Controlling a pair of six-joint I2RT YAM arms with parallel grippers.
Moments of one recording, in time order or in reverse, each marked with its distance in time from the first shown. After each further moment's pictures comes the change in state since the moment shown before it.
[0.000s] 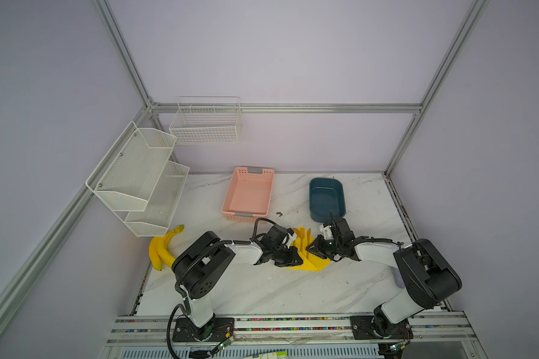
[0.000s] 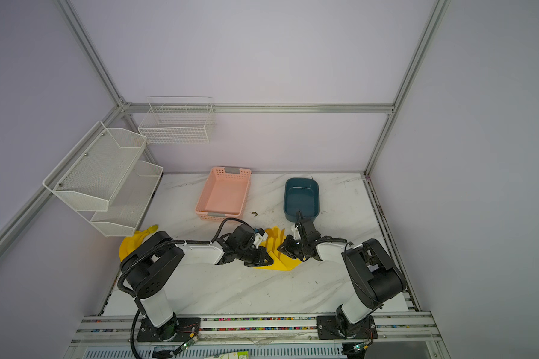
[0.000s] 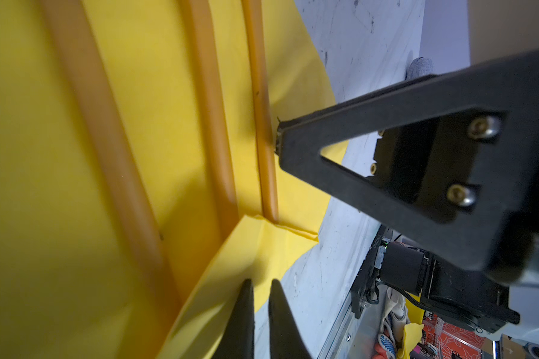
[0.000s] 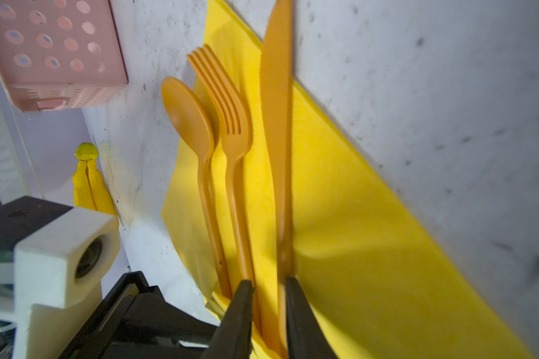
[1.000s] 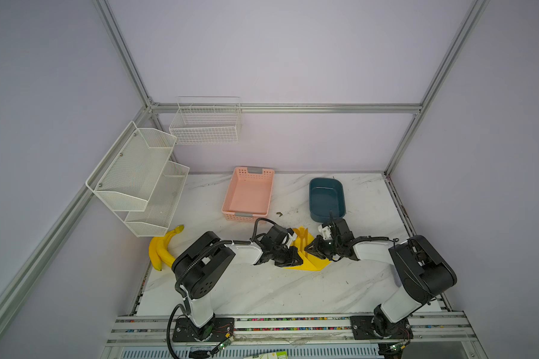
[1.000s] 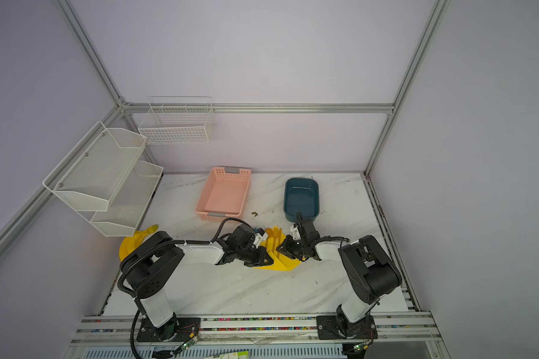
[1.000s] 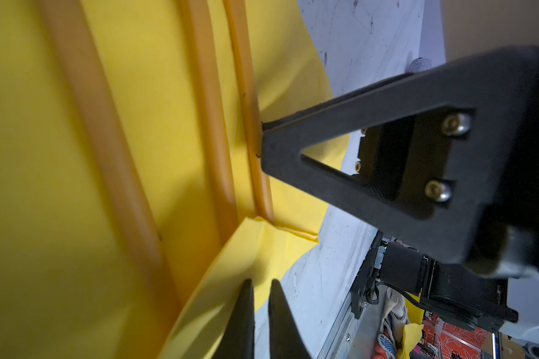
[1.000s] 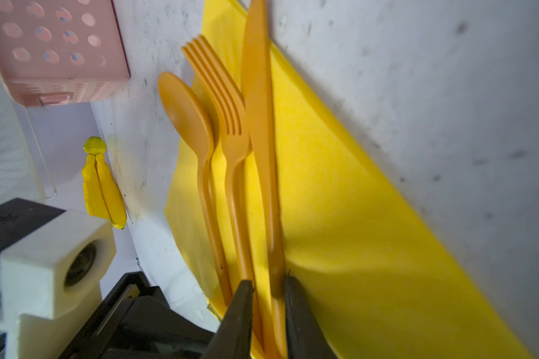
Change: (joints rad) left arm 0.000 0.000 0.000 0.002 0.000 -0.001; right arm -0.008 0.043 -0.005 0.056 -0.053 0.000
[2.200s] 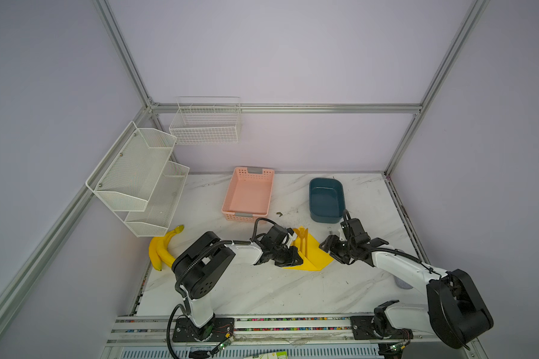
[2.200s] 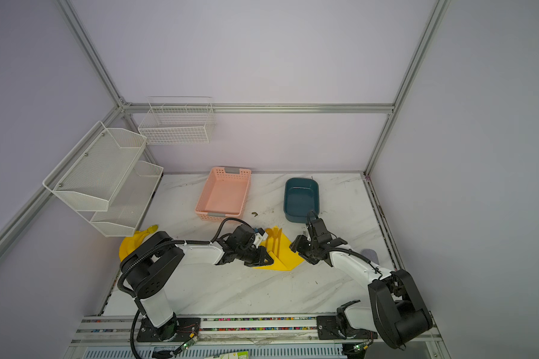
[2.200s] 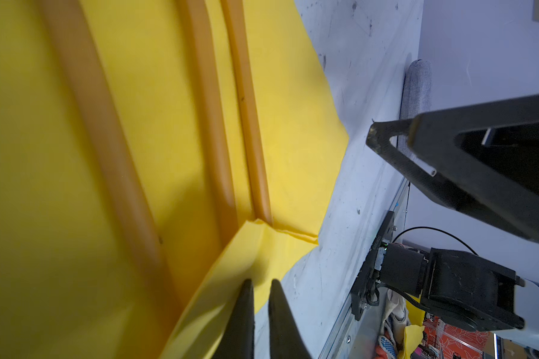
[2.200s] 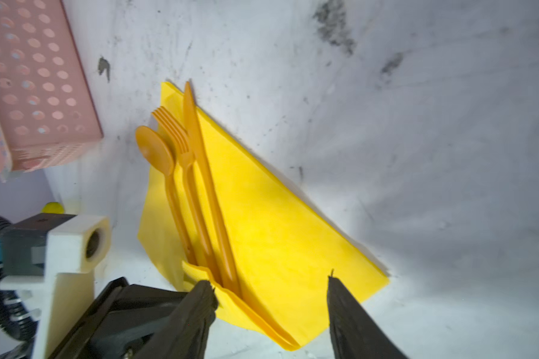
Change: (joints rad) left arm 0.000 0.000 0.000 0.004 -0.004 0.000; right arm -0.045 -0.343 -0.014 -0.422 0.305 0.034
